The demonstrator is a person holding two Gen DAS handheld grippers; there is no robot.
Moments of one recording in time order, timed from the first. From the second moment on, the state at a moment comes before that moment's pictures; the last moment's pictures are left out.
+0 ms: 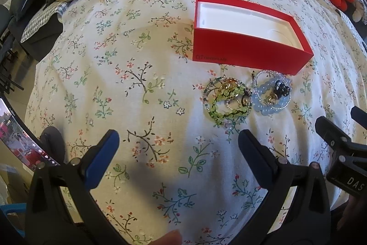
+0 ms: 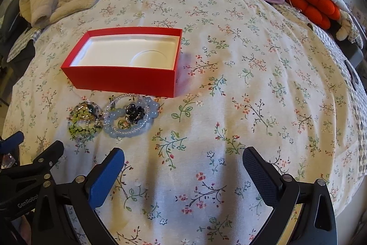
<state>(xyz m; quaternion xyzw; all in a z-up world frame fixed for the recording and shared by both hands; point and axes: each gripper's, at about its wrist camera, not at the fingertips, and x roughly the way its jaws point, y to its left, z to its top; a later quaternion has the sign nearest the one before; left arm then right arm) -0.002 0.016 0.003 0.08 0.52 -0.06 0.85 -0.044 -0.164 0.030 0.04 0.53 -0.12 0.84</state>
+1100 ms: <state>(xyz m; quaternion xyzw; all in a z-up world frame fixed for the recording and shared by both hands) -0.004 0.016 0.005 0.08 0.52 -0.06 0.85 -0.045 -0.164 0.030 0.04 0.53 -0.12 0.84</state>
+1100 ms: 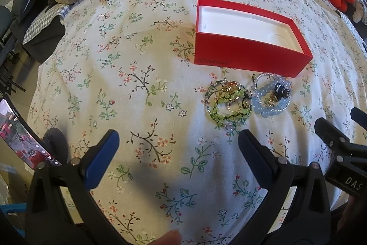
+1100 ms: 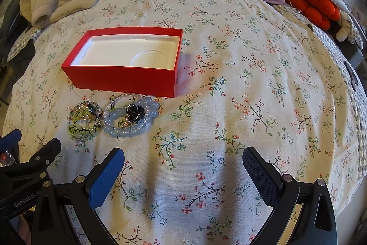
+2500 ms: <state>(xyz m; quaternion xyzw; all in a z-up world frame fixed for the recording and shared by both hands) 0.066 0.030 -0.011 -0.05 0.62 -0.20 0.75 0.008 -0.207 0.025 0.18 0.59 0.00 0.79</state>
